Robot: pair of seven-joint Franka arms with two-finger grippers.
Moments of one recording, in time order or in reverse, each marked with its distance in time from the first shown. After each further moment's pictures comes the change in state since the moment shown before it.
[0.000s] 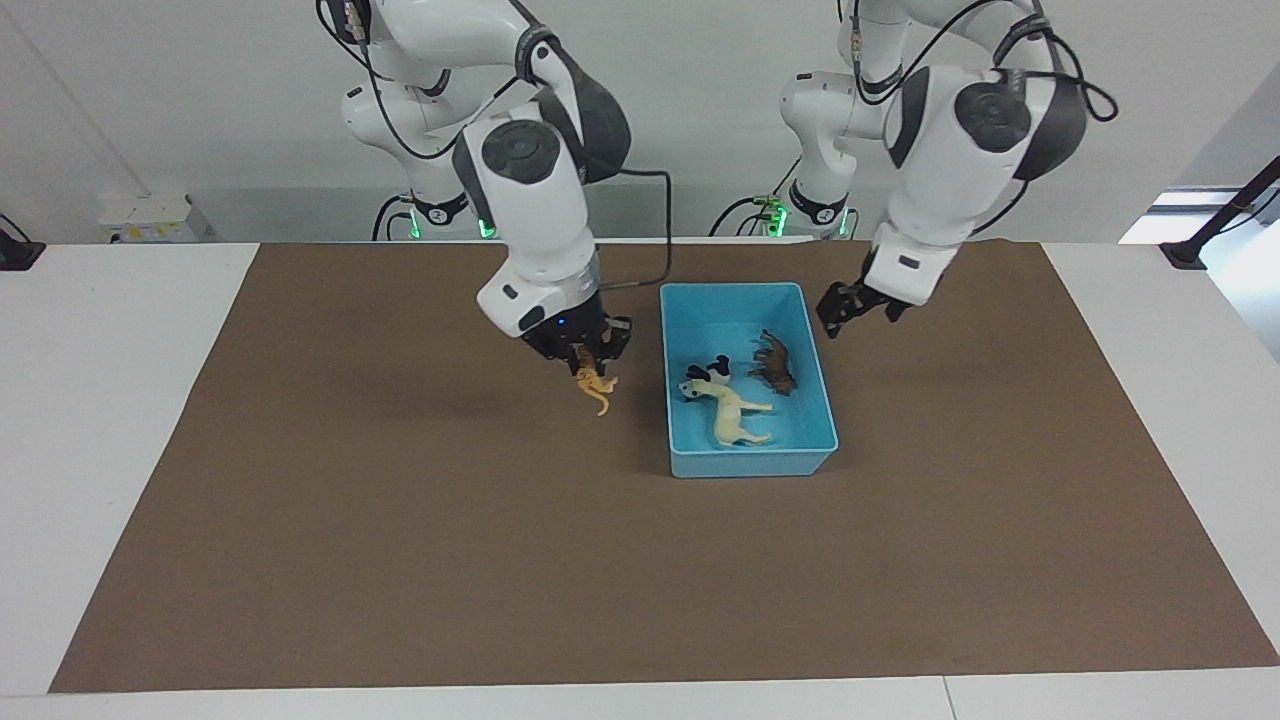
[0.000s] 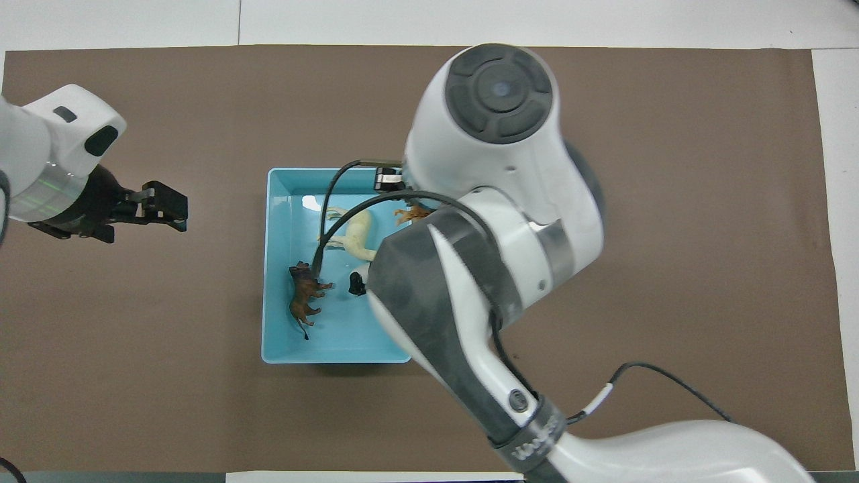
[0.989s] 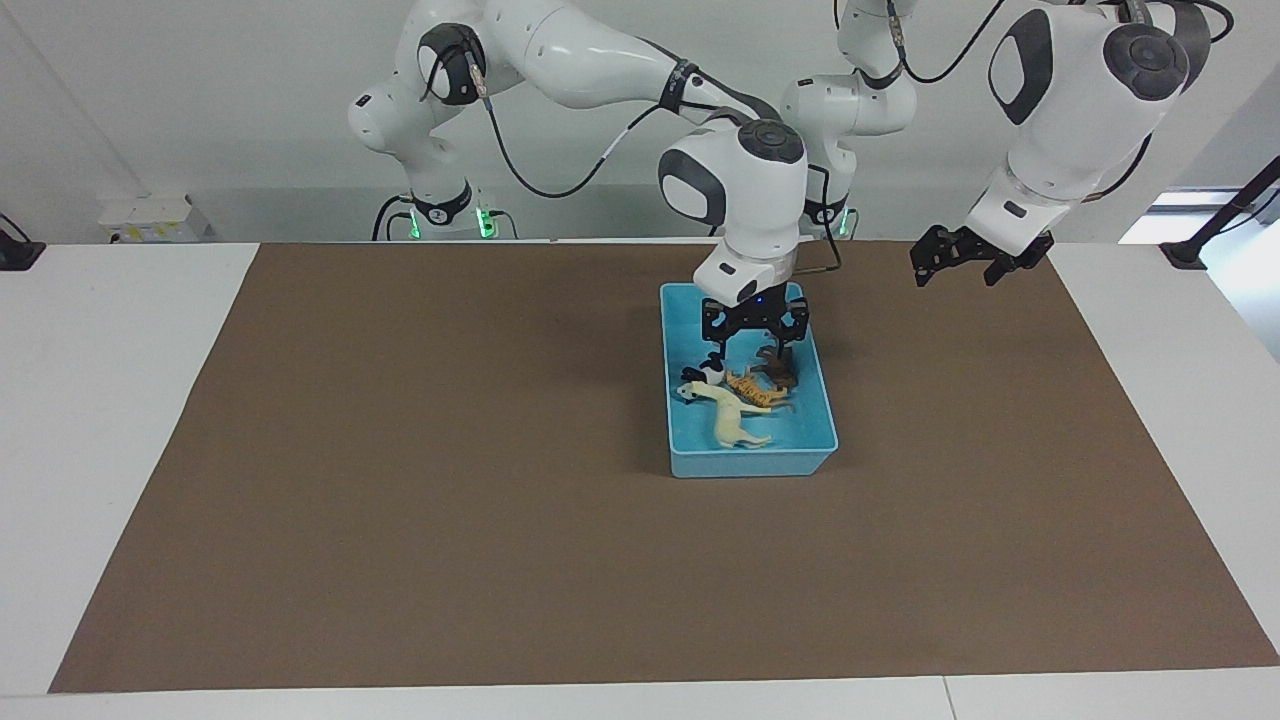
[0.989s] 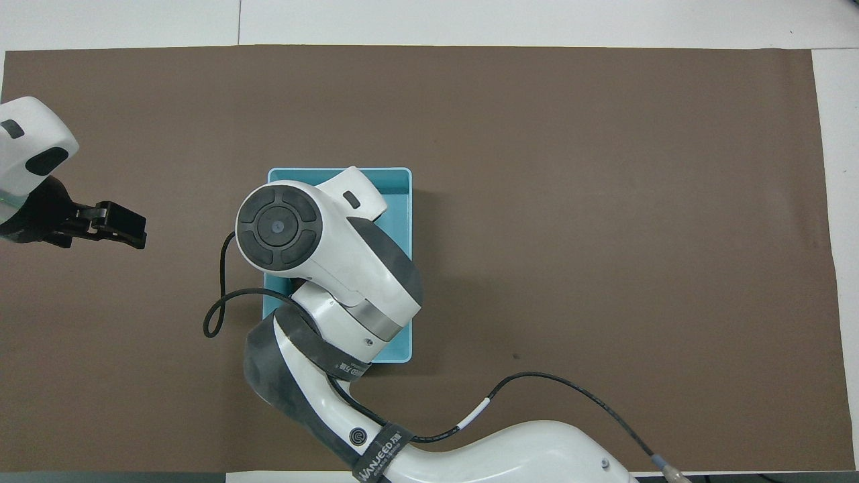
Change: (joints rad) left arm 0.069 -0.022 -0.030 0.001 0.021 -0.019 0.176; right arm 0.186 0.183 -0.060 0.094 -0.087 0.142 0.199
